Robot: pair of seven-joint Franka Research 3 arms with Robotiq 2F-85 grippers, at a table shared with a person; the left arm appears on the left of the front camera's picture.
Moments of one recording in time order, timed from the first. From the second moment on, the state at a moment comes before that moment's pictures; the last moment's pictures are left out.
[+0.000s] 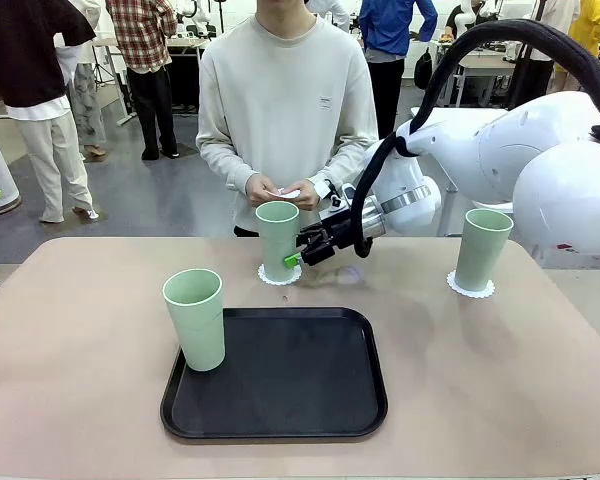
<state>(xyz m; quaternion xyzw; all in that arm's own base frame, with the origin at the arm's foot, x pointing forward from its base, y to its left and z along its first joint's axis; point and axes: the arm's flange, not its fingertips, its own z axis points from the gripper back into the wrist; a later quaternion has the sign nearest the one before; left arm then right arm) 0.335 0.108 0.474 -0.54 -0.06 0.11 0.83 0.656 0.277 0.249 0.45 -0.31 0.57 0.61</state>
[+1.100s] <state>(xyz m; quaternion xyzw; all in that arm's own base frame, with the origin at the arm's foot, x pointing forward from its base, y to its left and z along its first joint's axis) 0.335 0.108 0.474 -0.54 -0.06 0.11 0.83 0.590 0.208 0.433 0.18 -0.29 0.55 0.76</state>
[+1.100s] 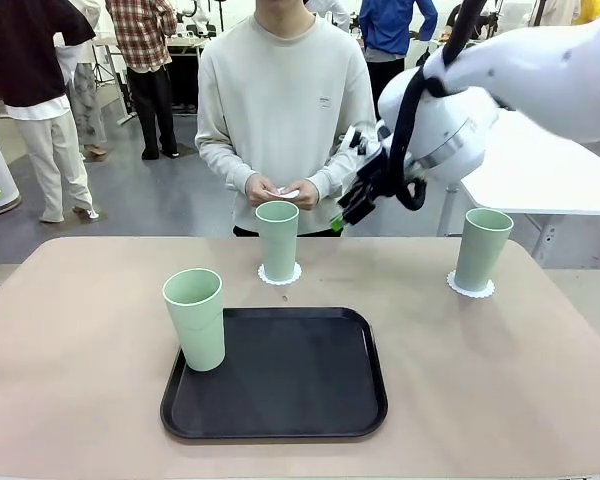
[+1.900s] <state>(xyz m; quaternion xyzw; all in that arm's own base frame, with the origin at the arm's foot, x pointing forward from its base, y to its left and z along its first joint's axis) 0.335 0.108 0.474 -0.54 -0.06 0.11 0.83 0.486 0.205 0.533 0.09 -0.19 0.32 0.92</state>
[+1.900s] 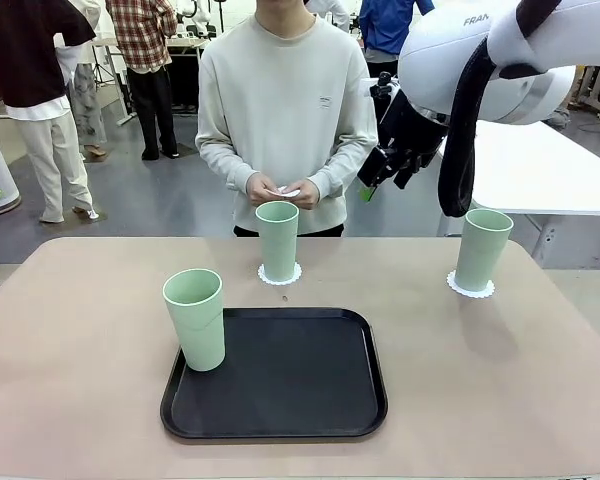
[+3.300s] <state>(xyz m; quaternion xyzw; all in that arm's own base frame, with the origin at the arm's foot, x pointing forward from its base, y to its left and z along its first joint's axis) 0.335 0.108 0.474 -0.54 -0.06 0.11 0.83 0.492 0.179 0.528 0.09 -0.19 0.29 0.93</state>
